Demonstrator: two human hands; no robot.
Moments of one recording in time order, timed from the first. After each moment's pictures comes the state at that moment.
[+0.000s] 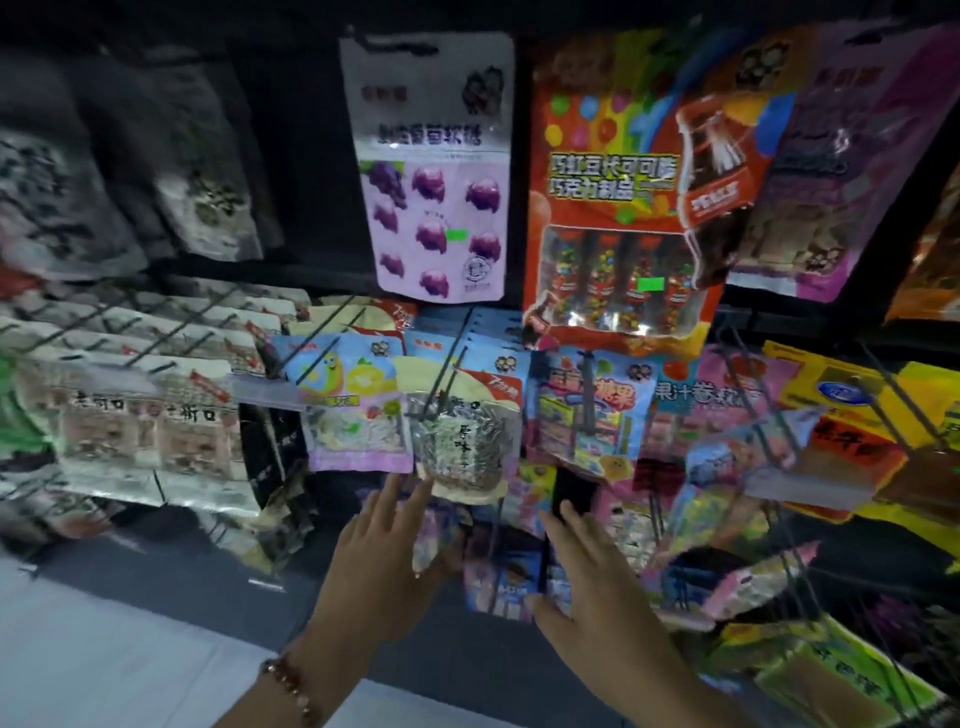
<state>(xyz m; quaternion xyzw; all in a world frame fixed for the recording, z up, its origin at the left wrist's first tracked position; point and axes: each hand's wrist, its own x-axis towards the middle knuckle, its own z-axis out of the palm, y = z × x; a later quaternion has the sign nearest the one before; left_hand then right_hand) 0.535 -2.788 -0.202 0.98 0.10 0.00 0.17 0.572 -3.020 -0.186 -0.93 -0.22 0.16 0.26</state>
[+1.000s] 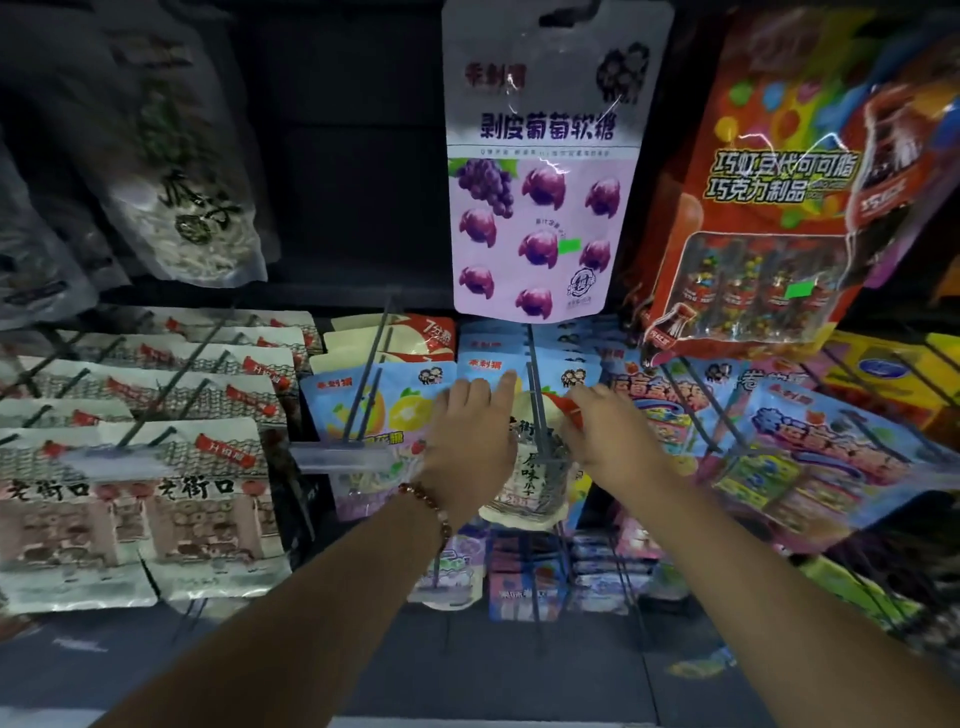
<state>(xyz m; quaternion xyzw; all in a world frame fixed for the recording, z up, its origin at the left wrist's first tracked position) 0.691 -2.698 -0.154 0.99 -0.10 0.10 0.06 0.713 -2.869 -0.150 -0.98 -0.11 -0.06 0.15</state>
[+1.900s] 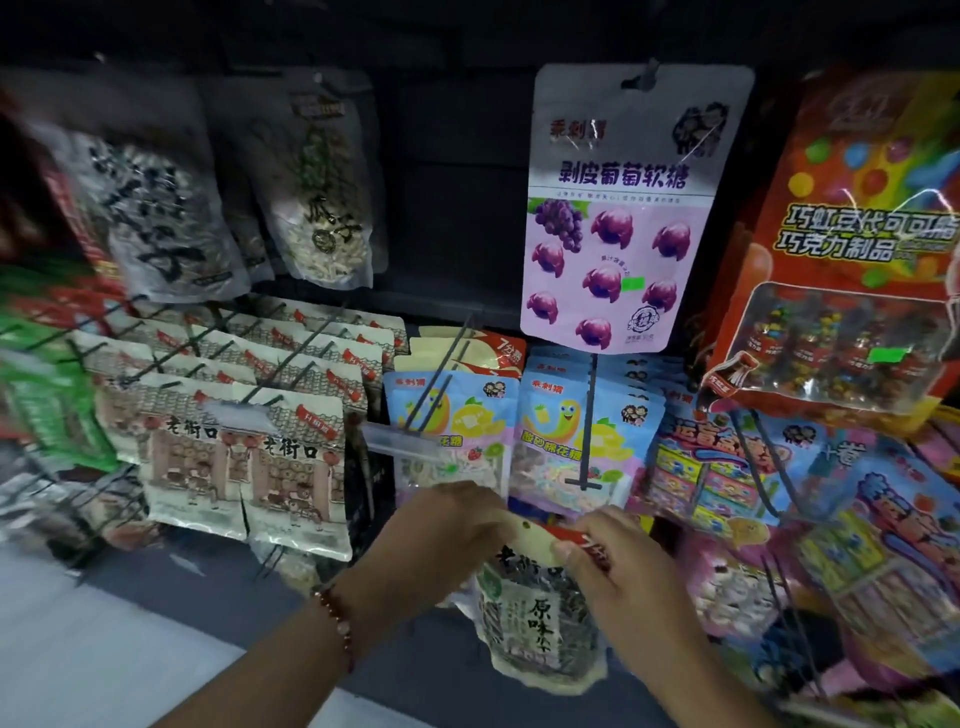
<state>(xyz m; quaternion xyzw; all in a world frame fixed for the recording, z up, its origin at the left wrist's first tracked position) 0.591 -2.649 -0.158 0.96 -0.12 0.05 0.24 0.609 -2.871 -0.162 -0.89 -0.26 -0.04 0.38</state>
